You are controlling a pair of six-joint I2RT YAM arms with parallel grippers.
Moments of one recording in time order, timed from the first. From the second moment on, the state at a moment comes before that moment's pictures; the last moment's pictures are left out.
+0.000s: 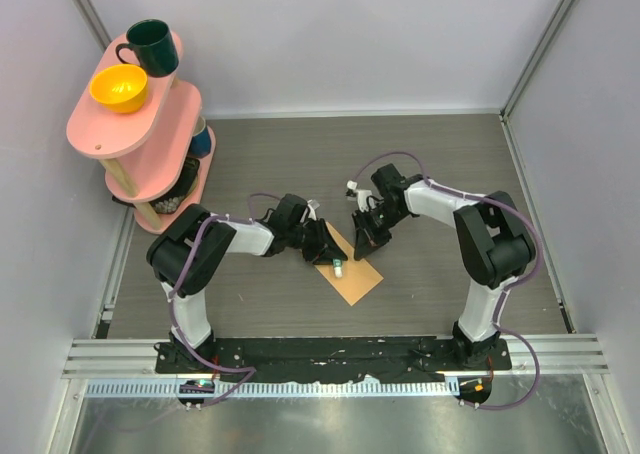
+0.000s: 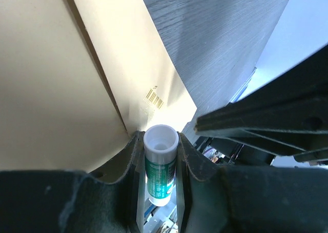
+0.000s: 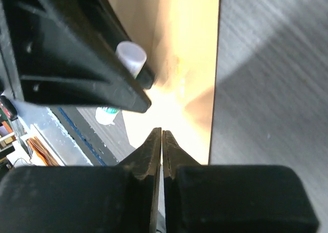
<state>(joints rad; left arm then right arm) -0.63 1.87 0.83 0.23 0.59 -1.08 0.44 1.87 1.16 -0.66 -0.68 -0.02</state>
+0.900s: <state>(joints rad) -0.69 1.90 0.90 0.33 0.64 -1.07 0.45 1.88 1.10 -0.69 -0.63 -0.02</state>
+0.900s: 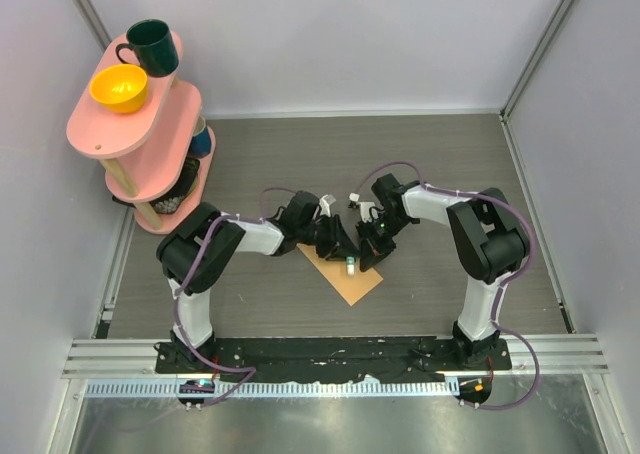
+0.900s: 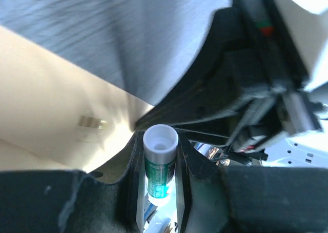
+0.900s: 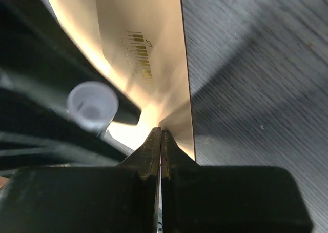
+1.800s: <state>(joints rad) -0.68 1.84 0.85 0.24 0.68 -0.95 0.44 1.90 1.12 -0.72 -0.63 -0.03</state>
